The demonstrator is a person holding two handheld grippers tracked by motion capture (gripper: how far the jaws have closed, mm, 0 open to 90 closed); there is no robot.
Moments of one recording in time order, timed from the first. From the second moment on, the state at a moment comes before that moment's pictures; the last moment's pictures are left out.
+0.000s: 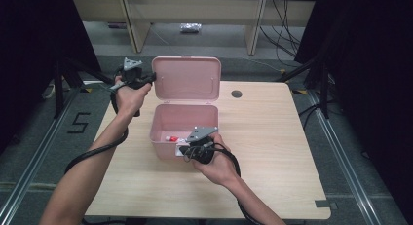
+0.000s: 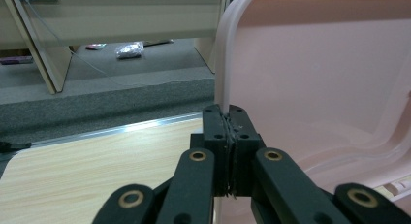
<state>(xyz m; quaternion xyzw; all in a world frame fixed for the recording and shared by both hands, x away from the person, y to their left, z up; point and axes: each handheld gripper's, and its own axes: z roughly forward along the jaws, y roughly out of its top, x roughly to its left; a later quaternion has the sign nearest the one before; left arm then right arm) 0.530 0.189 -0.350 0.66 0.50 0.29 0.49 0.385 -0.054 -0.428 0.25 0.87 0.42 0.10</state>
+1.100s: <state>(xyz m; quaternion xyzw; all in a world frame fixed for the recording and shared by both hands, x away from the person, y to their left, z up) 0.510 0.189 -0.350 0.66 0.48 0.31 0.49 0.384 -0.054 -0.428 0.25 0.87 0.42 0.10</state>
